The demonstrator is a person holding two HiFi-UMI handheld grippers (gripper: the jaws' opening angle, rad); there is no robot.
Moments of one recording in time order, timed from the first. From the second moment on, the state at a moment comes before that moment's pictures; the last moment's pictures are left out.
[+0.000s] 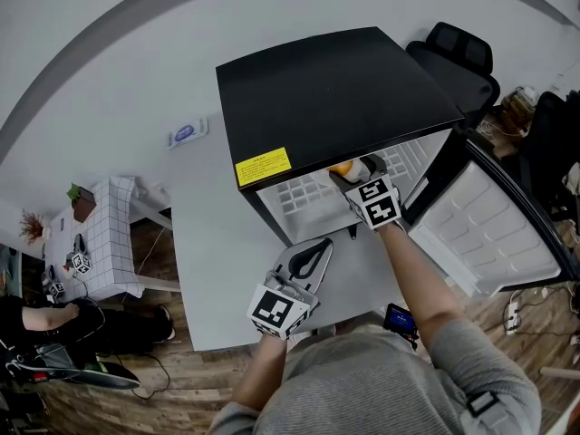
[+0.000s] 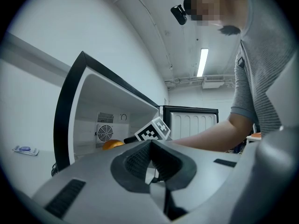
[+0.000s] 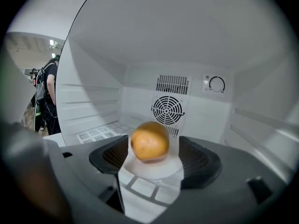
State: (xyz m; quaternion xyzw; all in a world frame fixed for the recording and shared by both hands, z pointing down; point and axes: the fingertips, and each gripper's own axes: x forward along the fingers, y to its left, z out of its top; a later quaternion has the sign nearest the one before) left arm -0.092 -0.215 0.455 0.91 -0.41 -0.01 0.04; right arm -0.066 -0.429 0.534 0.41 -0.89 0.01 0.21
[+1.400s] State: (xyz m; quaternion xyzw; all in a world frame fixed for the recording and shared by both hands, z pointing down) left arm -0.075 -0.167 0.455 0.92 -0.39 -0.02 0.05; right arm -0.002 -0.227 0.469 0.39 -0.92 0.06 0.04
